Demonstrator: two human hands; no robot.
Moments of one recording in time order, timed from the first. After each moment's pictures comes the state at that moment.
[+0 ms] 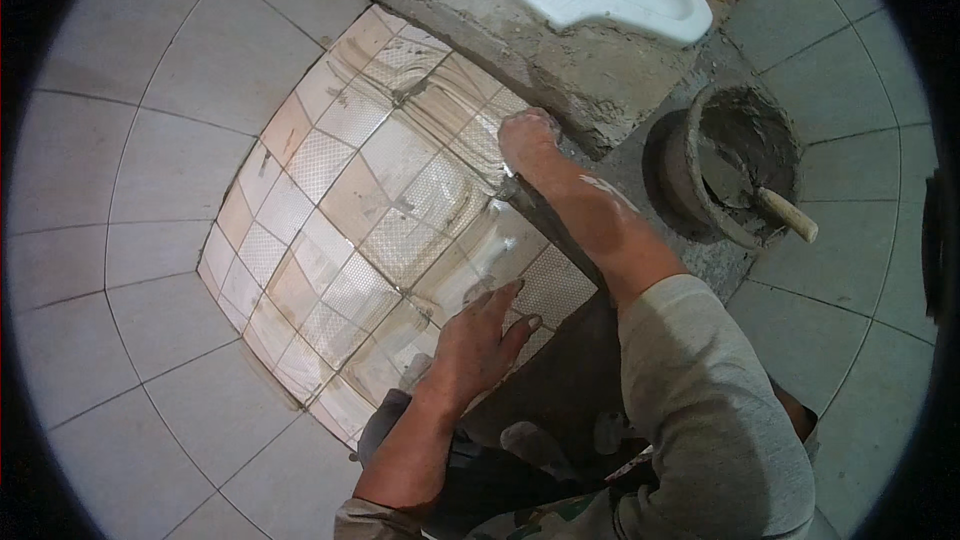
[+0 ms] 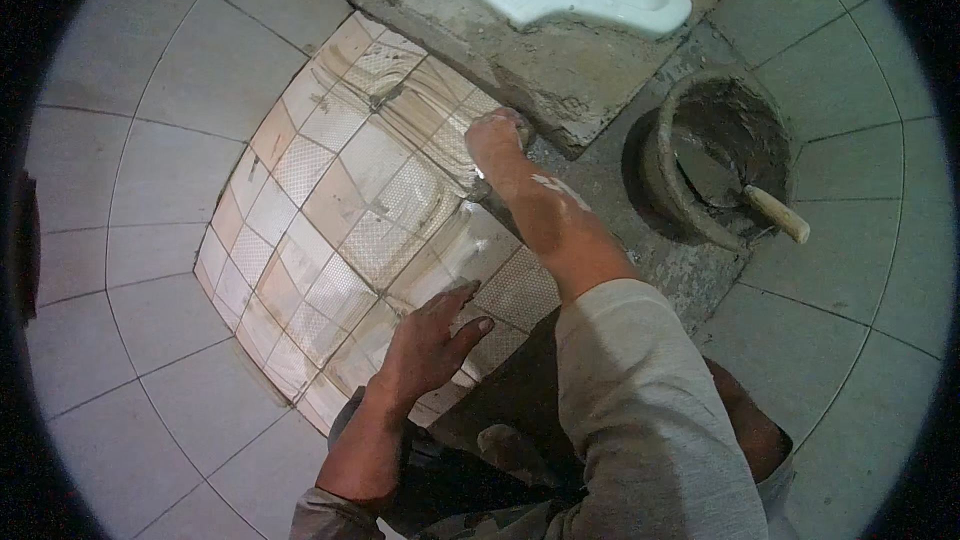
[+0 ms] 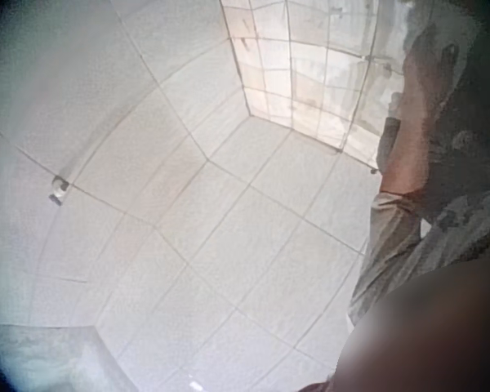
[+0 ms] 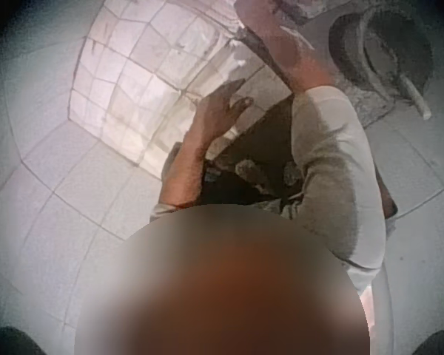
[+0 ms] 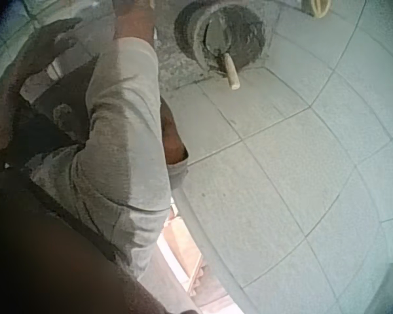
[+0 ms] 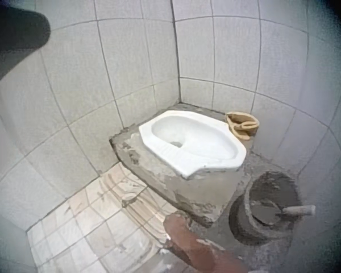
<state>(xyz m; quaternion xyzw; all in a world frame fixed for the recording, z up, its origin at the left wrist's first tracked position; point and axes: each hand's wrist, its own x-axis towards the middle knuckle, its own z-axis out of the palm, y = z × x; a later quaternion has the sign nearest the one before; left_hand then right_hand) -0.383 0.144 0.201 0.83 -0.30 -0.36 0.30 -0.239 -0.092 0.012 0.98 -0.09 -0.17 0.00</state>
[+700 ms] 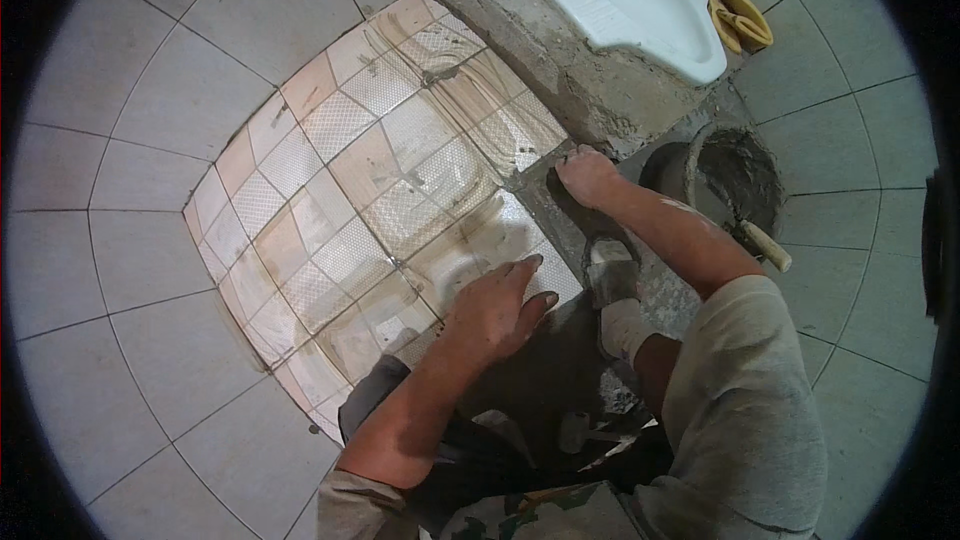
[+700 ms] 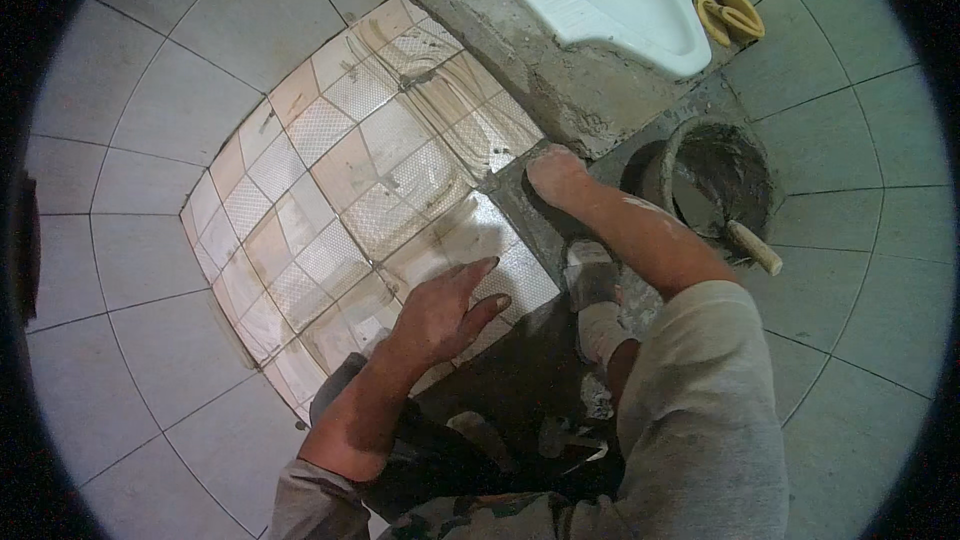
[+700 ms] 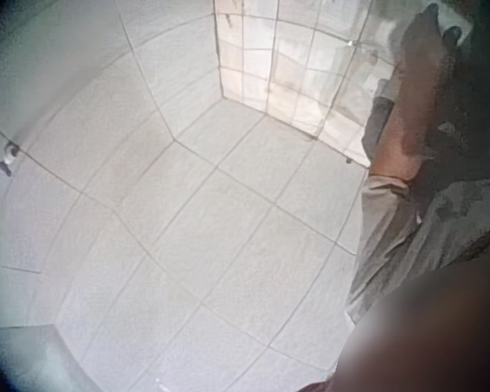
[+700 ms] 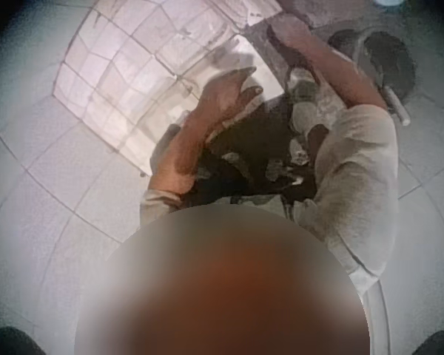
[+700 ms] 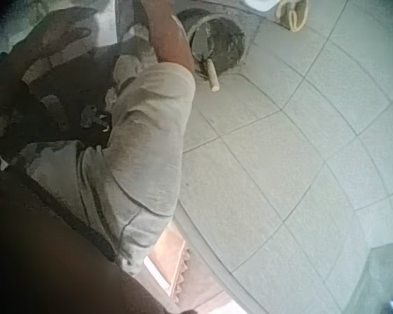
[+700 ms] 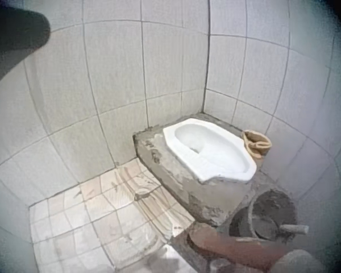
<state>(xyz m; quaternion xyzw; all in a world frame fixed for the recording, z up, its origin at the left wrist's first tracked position) -0.388 0.145 0.211 0.83 -0.33 -0.30 0.33 -0.326 -0.132 0.073 0.95 0.13 -0.26 0.09</state>
